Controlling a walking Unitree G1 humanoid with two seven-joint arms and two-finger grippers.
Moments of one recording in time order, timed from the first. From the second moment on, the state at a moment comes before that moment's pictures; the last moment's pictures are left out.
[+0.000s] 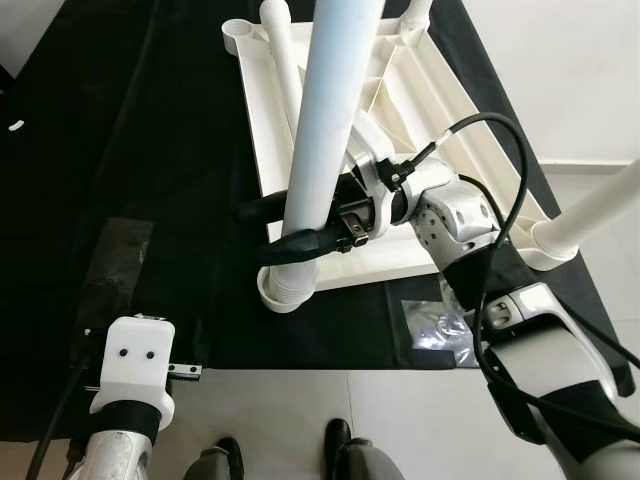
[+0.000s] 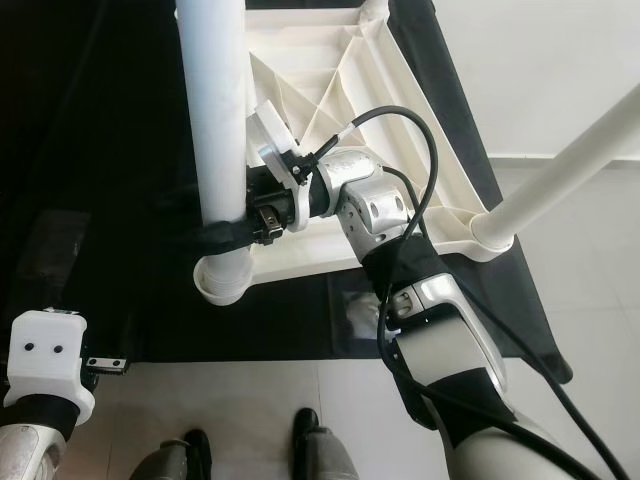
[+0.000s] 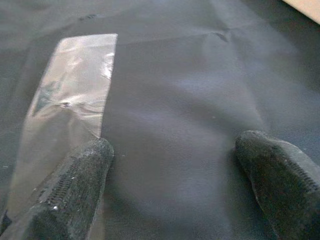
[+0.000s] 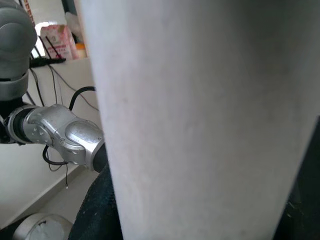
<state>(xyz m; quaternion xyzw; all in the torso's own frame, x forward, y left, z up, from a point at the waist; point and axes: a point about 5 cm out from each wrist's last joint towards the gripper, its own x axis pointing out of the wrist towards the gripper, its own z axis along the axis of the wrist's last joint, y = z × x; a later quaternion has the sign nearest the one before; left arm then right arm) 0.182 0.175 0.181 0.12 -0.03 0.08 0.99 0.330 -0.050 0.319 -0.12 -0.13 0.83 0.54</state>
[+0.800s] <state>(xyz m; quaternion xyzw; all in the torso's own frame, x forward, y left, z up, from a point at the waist) 0.183 0.165 0.187 0.11 -0.04 0.09 0.99 0.328 -0.021 0.318 -0.15 -0.12 0.84 0.50</state>
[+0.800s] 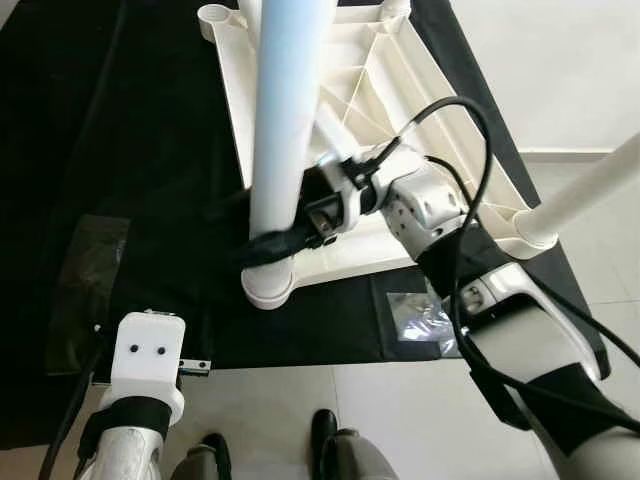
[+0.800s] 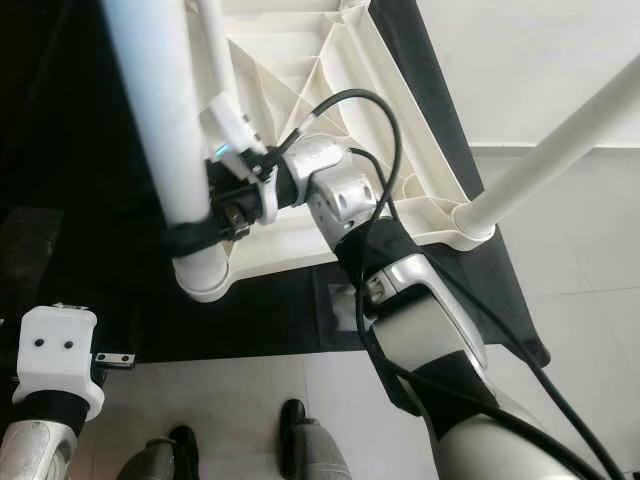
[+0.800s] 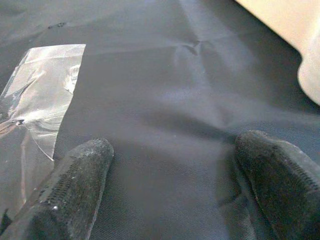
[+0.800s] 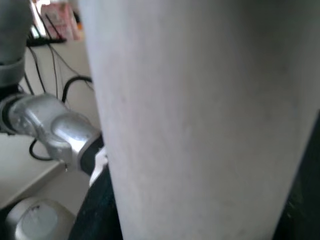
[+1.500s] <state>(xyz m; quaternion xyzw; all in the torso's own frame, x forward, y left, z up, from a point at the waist) 0.189 0.193 0.206 0.13 -0.07 0.17 0.97 0.320 -0.026 0.309 -0.29 -0.11 0.83 0.45</state>
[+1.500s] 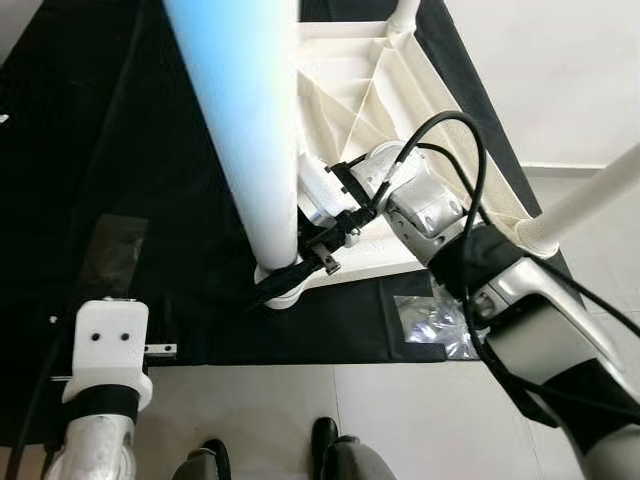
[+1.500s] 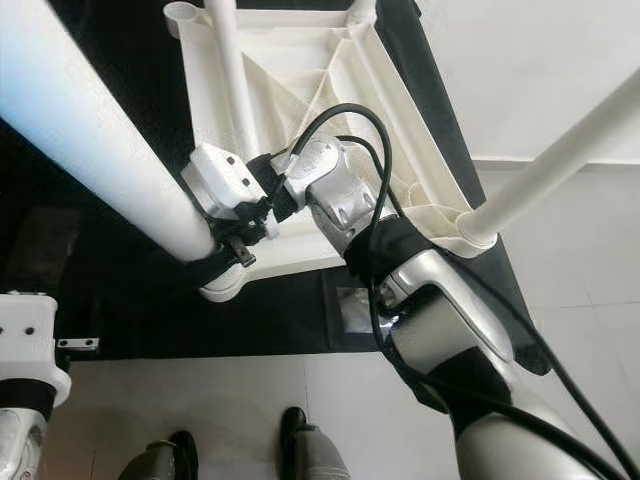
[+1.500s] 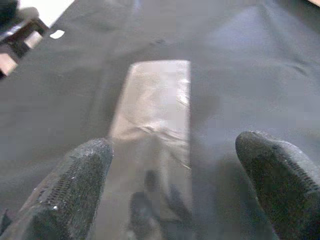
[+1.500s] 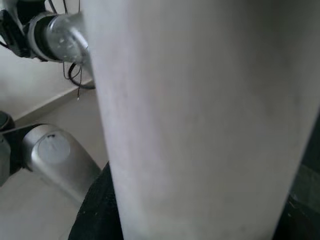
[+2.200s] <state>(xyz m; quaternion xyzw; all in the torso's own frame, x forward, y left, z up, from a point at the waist) 0.192 0.198 0.213 0.13 -0.08 0.17 0.97 0.332 -0.047 0.299 -0.08 -0.12 0.84 0.52</state>
